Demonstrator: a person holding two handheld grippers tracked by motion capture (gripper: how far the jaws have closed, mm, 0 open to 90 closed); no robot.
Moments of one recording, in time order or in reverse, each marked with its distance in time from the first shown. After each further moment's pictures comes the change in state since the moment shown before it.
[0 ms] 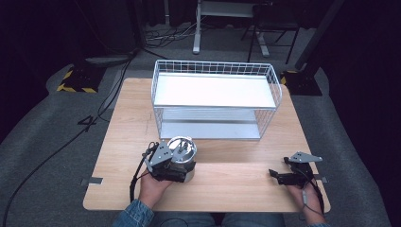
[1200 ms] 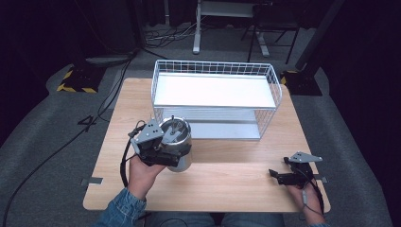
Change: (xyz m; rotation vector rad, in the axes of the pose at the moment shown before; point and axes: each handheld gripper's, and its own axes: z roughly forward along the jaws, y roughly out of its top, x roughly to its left) left arm 0.012 0.085 -0.044 -0.010 -0.020 -0.053; right arm 0.000 0.000 0.000 -0.001 0.001 -0.001
